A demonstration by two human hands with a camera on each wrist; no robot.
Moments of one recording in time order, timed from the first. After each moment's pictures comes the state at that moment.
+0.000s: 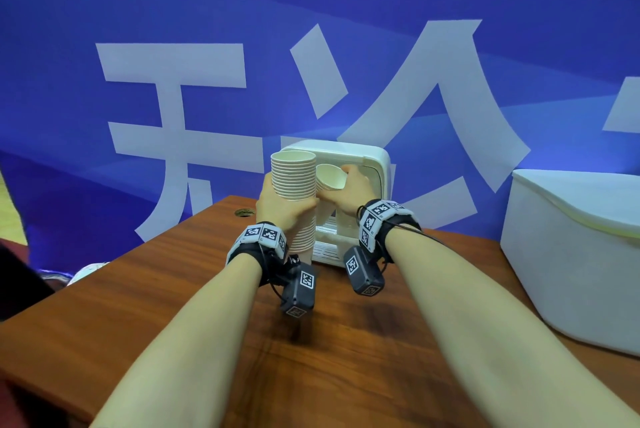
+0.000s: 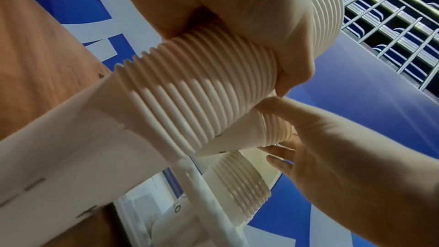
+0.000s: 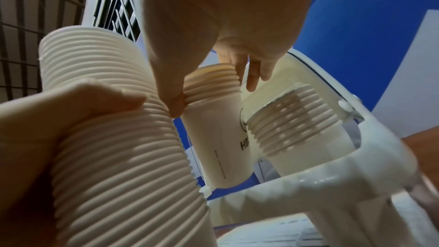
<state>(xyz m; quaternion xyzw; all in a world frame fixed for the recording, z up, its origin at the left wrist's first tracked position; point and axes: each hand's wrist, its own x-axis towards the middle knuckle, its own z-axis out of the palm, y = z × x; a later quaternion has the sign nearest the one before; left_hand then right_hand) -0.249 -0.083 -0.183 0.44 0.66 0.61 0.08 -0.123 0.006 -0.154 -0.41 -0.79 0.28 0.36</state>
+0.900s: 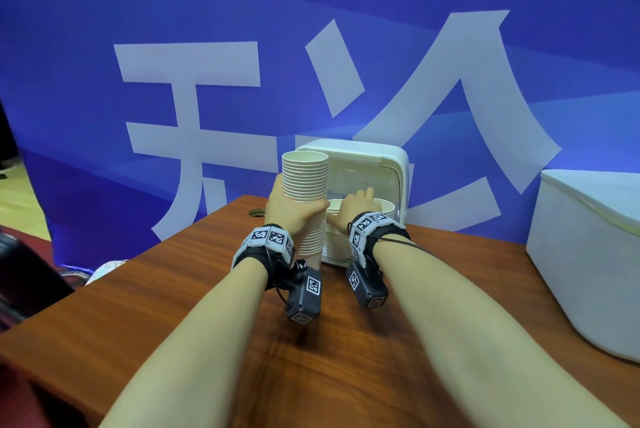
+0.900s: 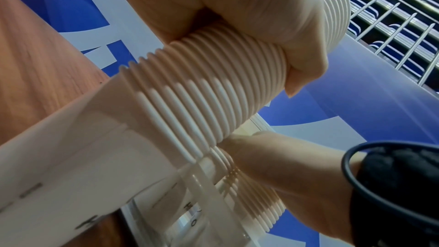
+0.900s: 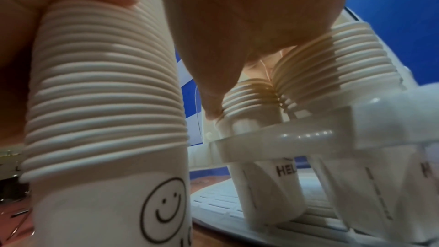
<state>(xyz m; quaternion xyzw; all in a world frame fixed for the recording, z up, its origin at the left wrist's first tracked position) -0.264 -0.081 -0.189 0.45 0.64 0.62 0.07 -0.156 0.007 -0.184 -0.53 -0.84 0.00 0.14</state>
